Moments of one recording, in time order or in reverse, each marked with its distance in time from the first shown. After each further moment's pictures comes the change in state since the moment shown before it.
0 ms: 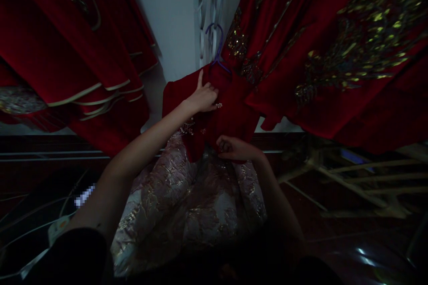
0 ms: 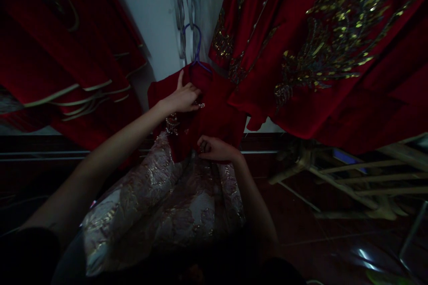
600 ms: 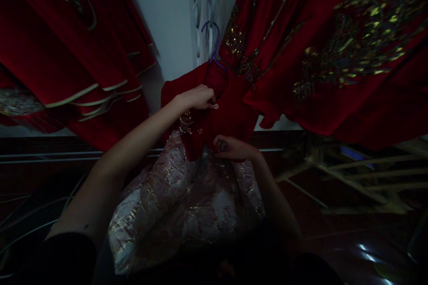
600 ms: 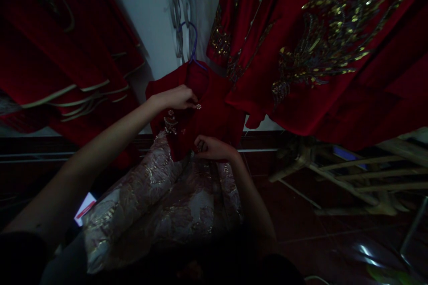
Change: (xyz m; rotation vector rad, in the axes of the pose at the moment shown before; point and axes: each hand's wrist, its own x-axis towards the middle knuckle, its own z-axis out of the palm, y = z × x) left_hand 0.006 -0.013 -0.011 -0.187 -0.209 0.113; right_hand 0.002 -0.001 0.003 -0.008 -0.012 0.003
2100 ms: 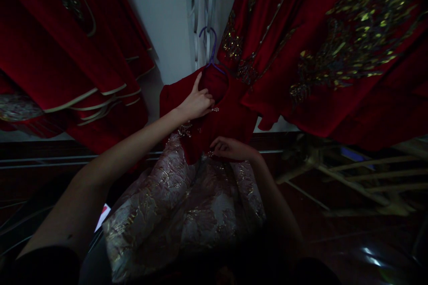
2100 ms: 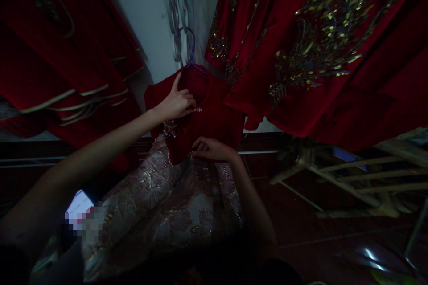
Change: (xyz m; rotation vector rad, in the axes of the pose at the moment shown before) left_hand -0.023 0.019 0.012 -0.133 0.332 -0.038; right_hand 0.001 0.009 -0.002 0.091 0.025 0.022
